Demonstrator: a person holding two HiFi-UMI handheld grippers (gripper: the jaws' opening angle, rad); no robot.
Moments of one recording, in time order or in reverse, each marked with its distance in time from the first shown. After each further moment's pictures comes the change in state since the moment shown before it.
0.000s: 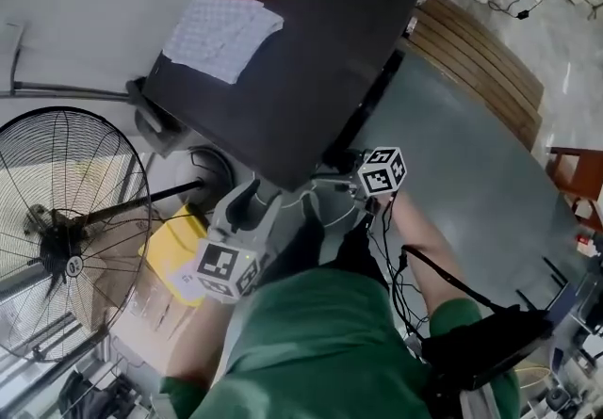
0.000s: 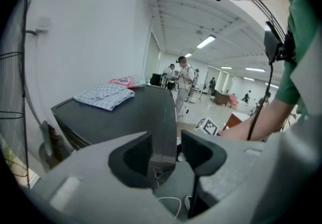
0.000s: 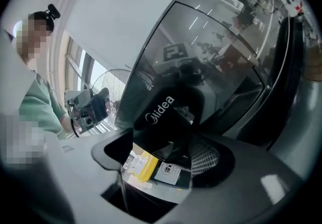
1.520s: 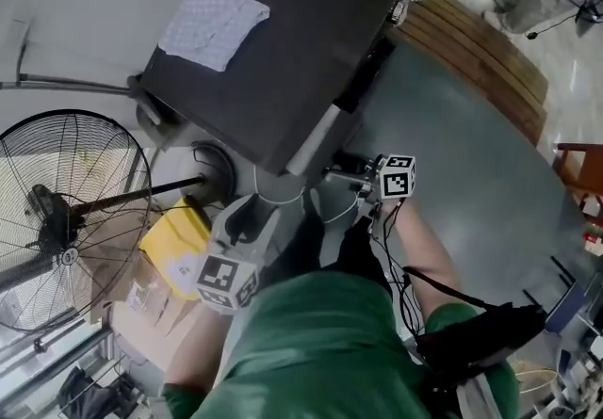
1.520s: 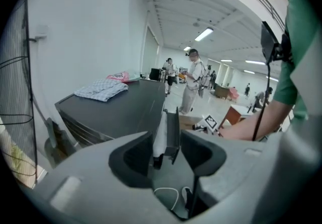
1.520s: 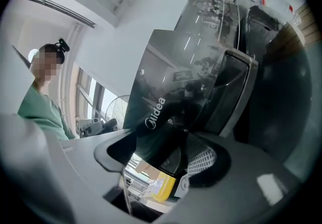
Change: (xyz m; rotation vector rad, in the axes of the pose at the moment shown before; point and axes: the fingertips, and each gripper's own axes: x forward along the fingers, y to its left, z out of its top) left arm -0.022 -0.052 -0.037 0.028 0.069 0.020; right arm -0.057 0.015 -0.021 0.135 -0.305 0.150
